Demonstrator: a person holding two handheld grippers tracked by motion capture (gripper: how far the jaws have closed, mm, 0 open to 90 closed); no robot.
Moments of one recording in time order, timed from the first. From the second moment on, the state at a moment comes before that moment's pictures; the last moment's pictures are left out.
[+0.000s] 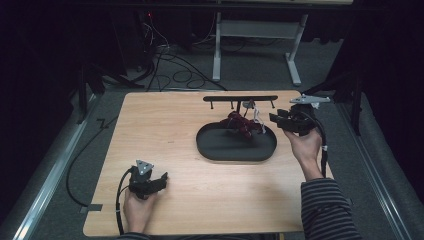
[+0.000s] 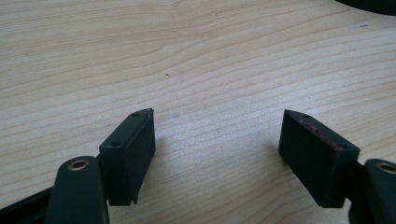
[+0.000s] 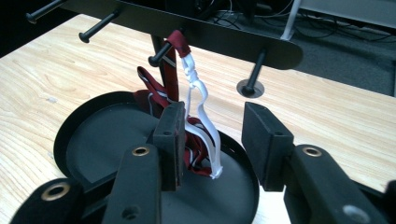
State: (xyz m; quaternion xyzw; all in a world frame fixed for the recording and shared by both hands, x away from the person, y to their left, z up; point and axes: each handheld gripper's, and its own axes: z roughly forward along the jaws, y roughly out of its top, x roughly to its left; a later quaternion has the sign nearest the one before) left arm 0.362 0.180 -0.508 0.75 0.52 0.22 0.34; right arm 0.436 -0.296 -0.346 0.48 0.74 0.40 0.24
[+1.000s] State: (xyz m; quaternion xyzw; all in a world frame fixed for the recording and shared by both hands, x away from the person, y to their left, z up) left arm 0.362 0.180 -0.508 0.75 0.52 0.22 0.34; right arm 0.386 -0.331 -0.368 0.50 0.71 0.43 0.24
